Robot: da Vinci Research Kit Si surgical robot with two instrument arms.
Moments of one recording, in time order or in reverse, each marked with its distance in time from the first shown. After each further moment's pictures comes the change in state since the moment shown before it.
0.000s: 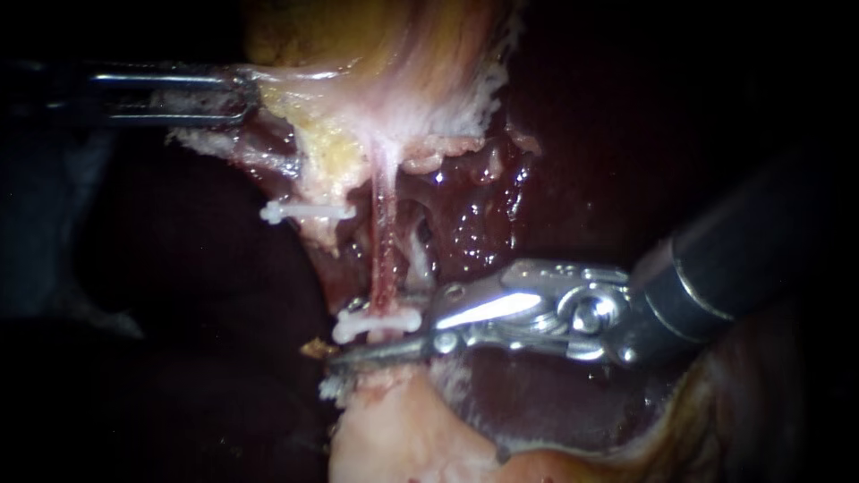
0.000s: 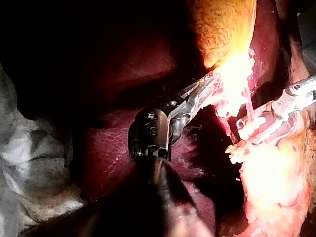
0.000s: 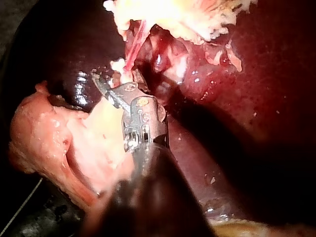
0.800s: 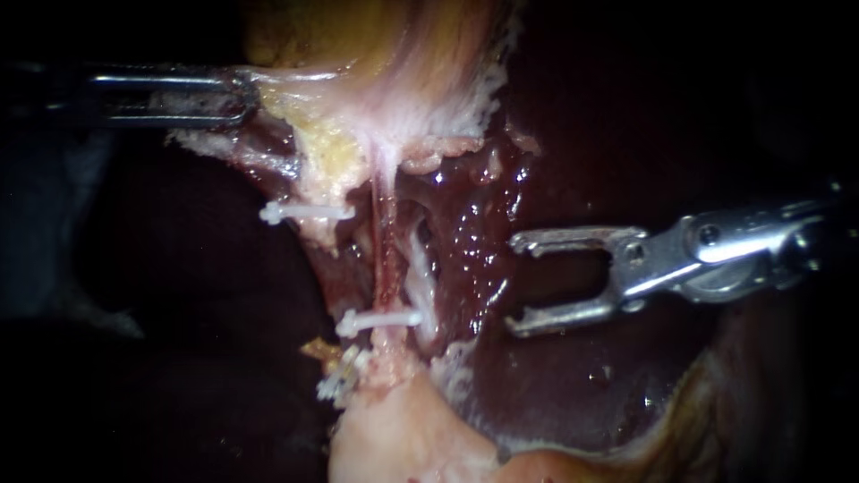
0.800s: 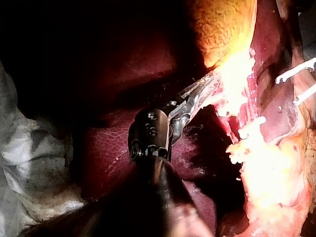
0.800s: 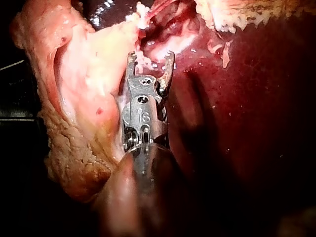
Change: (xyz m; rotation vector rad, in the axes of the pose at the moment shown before) right arm 0.000 0.001 -0.018 -0.025 -0.021 -0.347; left arm 0.000 0.000 0.000 -0.001 0.000 0.001
